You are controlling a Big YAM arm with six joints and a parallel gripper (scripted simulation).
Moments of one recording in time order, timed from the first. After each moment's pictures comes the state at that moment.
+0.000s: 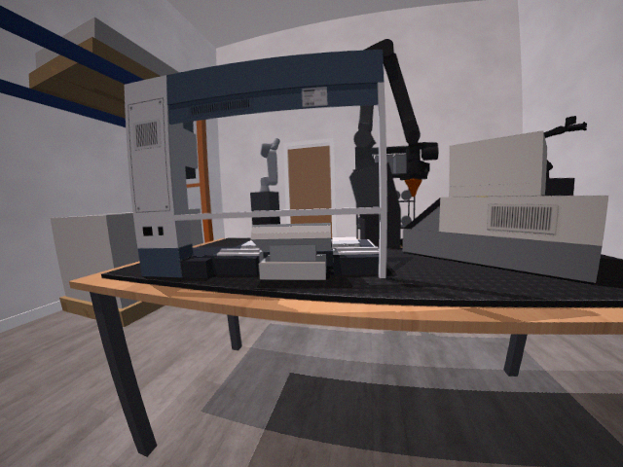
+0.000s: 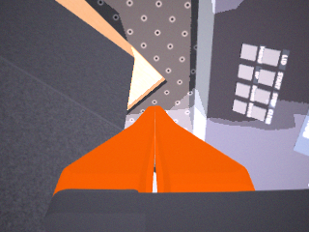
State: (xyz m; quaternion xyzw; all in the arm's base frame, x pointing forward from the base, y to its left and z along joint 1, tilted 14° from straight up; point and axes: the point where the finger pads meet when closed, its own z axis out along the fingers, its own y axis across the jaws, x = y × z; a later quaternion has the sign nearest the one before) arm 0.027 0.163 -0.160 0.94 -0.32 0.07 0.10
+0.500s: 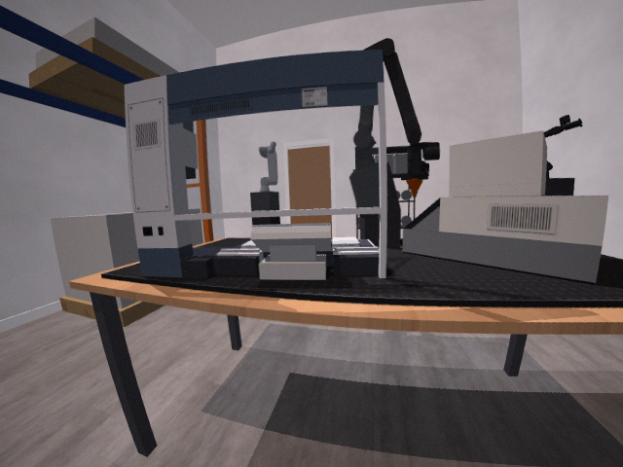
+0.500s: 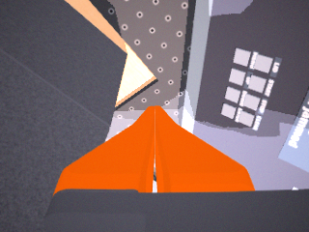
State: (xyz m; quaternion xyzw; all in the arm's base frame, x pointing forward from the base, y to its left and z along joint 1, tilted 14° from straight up) arm 0.033 0.166 -0.162 0.95 -0.27 0.06 0.11
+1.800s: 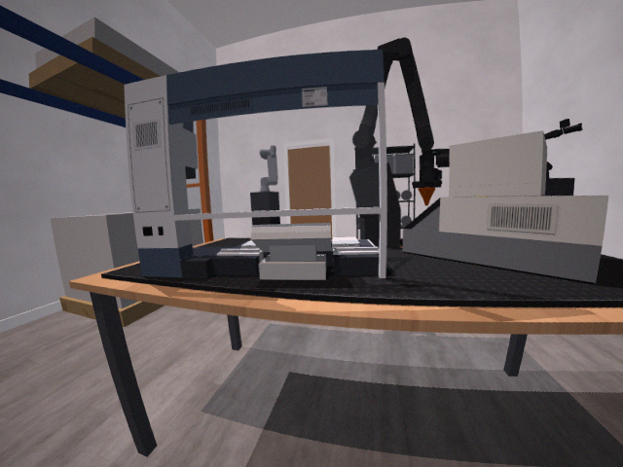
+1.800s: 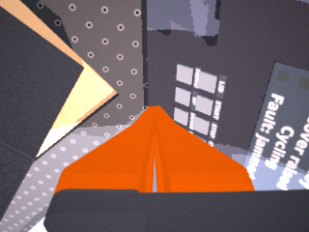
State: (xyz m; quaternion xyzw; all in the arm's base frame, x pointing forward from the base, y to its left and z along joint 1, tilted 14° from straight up) arm 0.064 0.202 -0.206 0.95 -0.29 0.06 0.10
